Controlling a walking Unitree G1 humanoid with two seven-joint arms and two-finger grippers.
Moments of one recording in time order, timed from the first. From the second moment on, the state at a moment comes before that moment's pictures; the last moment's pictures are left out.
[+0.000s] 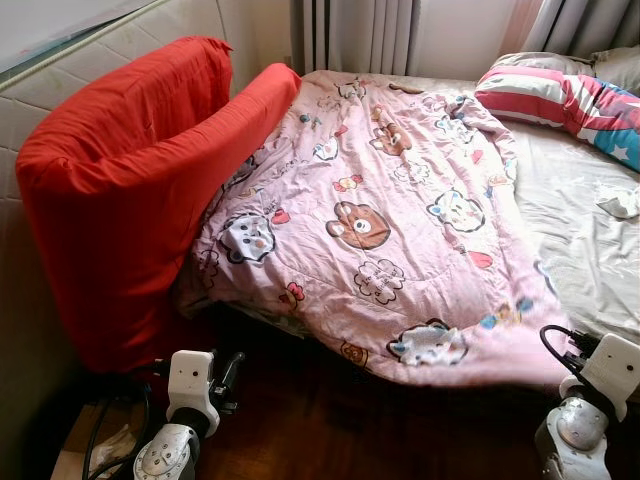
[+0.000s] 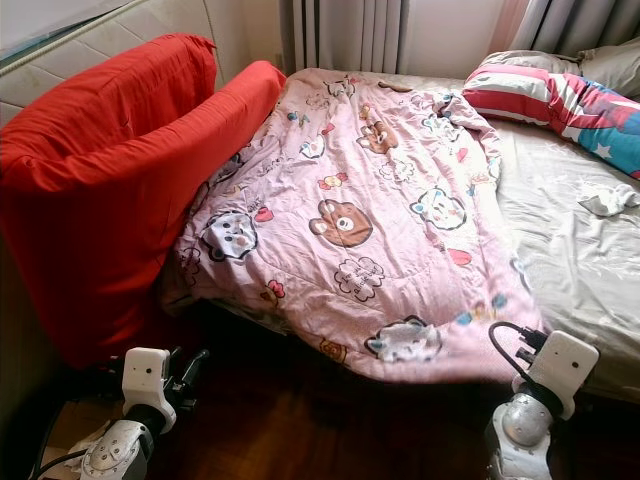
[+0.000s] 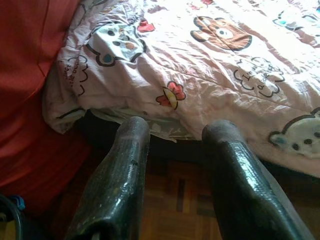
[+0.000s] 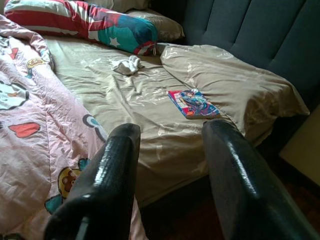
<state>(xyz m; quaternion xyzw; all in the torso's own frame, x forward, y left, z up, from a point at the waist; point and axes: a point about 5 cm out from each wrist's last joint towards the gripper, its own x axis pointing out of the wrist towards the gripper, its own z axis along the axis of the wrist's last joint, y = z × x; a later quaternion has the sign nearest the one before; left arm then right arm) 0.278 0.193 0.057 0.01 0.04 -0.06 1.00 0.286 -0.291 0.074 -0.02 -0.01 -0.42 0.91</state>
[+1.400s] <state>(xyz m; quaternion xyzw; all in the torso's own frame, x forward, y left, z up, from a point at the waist) 0.227 0.204 -0.049 -0.03 0.32 0.01 0.95 0.179 -0.201 -0.082 0.03 0.43 -0.10 0.90</state>
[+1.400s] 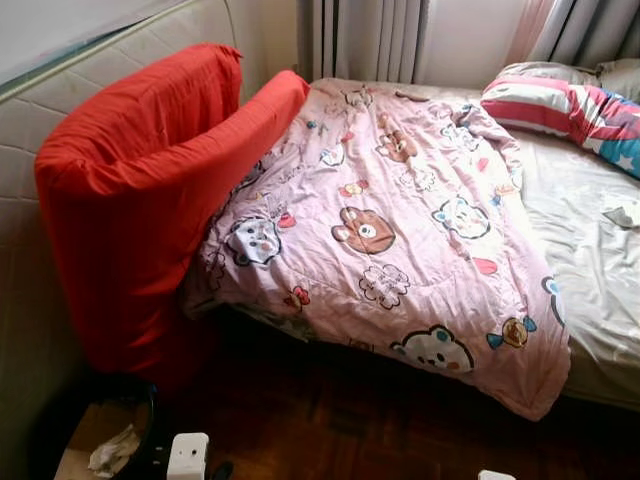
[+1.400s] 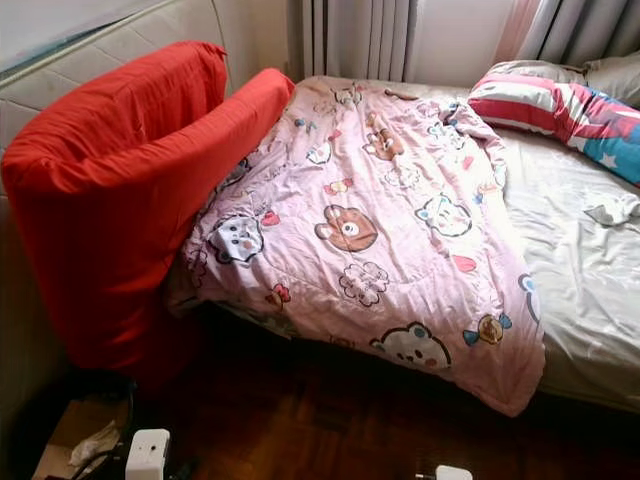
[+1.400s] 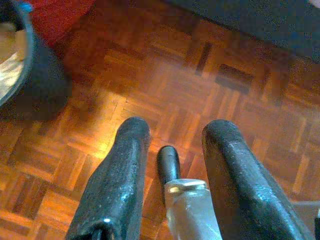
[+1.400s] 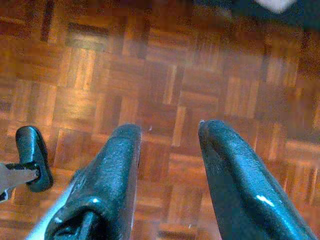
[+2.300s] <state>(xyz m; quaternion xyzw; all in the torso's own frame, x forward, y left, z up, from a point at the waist) 0.217 0.191 -0.065 -0.03 0.41 0.05 0.91 0.183 -0.191 -0.082 0.00 0.43 -0.06 0.90</state>
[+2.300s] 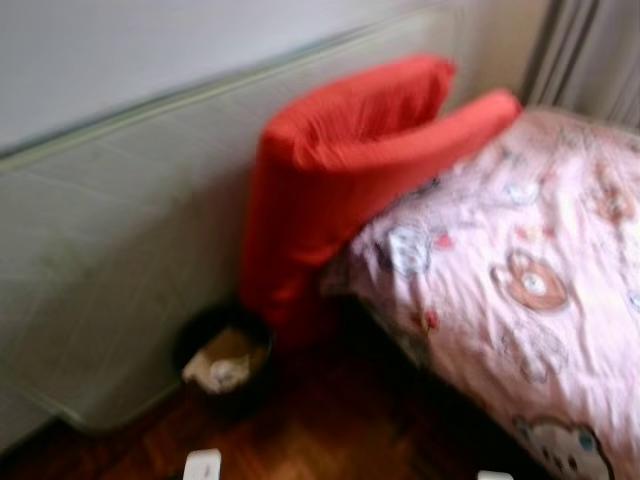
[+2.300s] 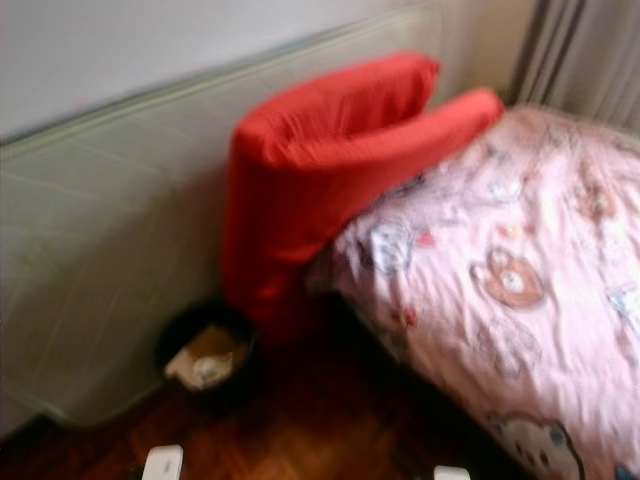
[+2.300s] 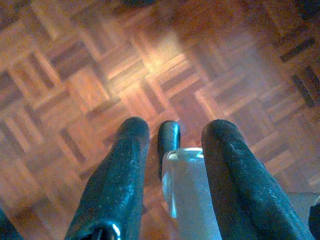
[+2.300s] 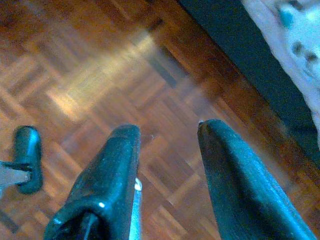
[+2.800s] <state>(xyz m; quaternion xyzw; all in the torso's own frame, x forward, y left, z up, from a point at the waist) 0.210 0.195 -0.068 -0.03 0.41 0.06 0.91 0.180 -0.181 -0.085 0.00 0.43 -0.04 0.90</state>
